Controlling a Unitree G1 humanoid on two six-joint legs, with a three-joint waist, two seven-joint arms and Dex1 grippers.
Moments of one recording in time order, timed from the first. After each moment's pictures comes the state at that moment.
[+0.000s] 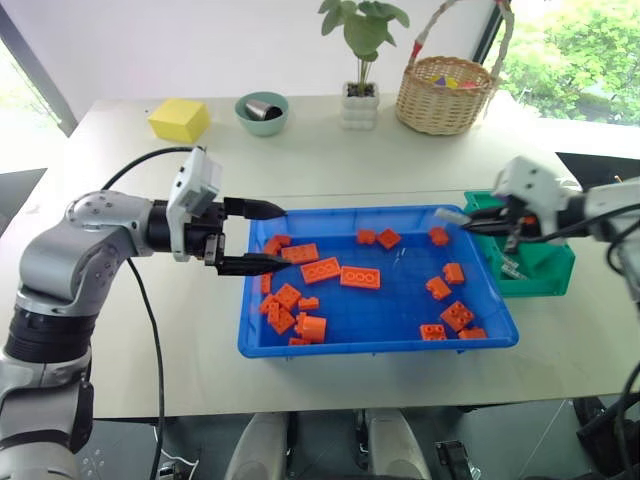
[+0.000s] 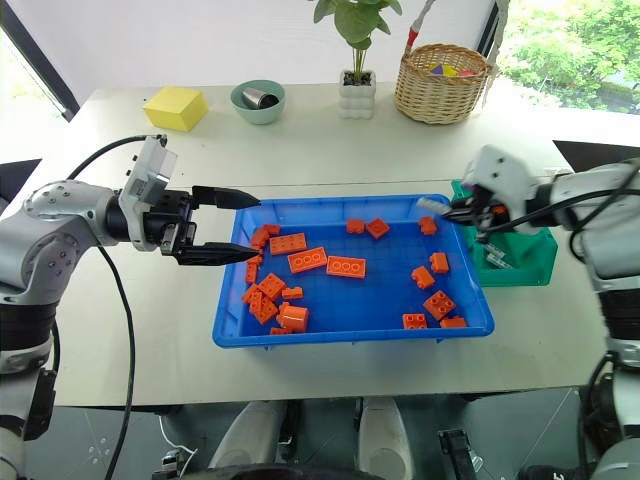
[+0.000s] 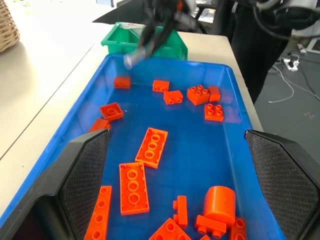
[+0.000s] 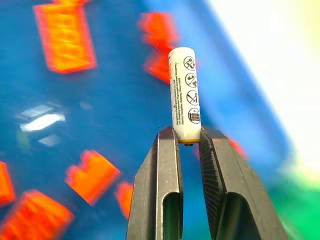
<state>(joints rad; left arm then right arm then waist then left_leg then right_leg) -0.61 0.80 0.01 -0.19 -0.67 0.66 -1.25 -0.60 -1.07 -0.02 0.06 0.13 0.52 1.20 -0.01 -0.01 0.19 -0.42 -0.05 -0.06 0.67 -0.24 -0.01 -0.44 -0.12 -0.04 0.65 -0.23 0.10</state>
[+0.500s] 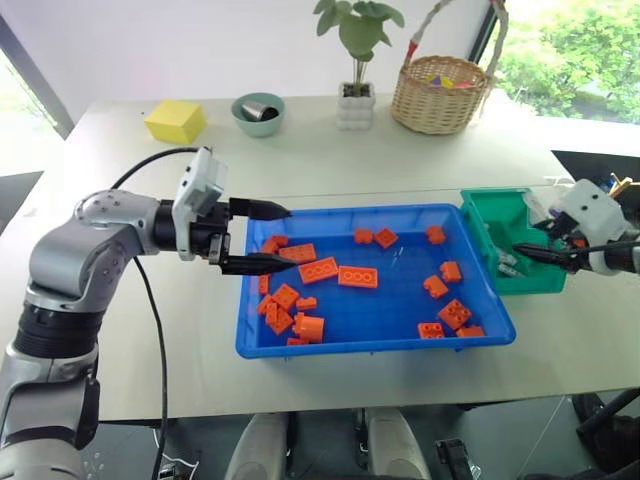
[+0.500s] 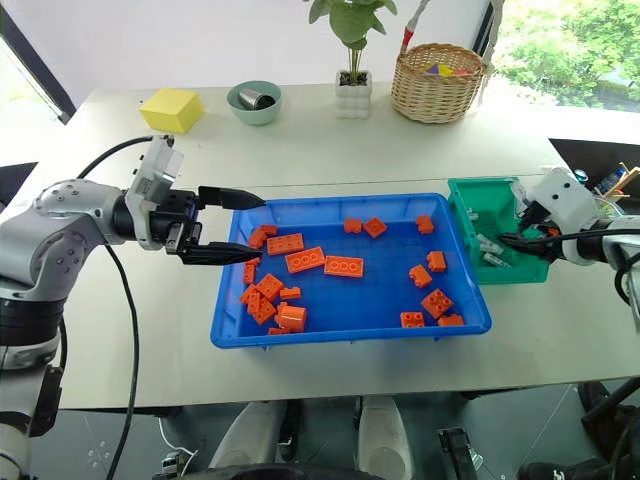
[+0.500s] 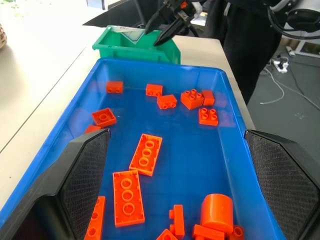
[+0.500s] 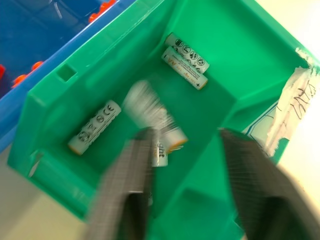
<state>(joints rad) -0.63 0.78 -0.01 -0.16 -0.66 0.66 -1.27 -0.35 -1.08 -0.19 0.08 0.14 0.57 0.98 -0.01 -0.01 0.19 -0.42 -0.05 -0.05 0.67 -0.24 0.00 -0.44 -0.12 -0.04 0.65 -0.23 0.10</state>
